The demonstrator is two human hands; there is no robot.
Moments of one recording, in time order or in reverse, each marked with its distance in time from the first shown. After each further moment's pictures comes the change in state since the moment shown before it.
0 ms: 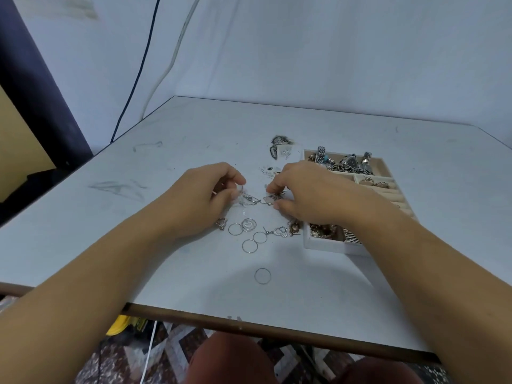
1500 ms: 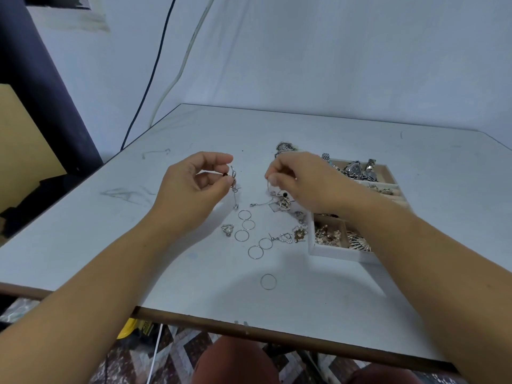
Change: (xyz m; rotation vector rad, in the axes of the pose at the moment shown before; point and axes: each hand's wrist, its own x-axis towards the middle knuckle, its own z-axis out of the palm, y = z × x) left_hand -0.002 0.000 -0.005 -0.563 0.312 -0.126; right_hand 0.017 0.001 -0.005 0.481 0.159 0.026
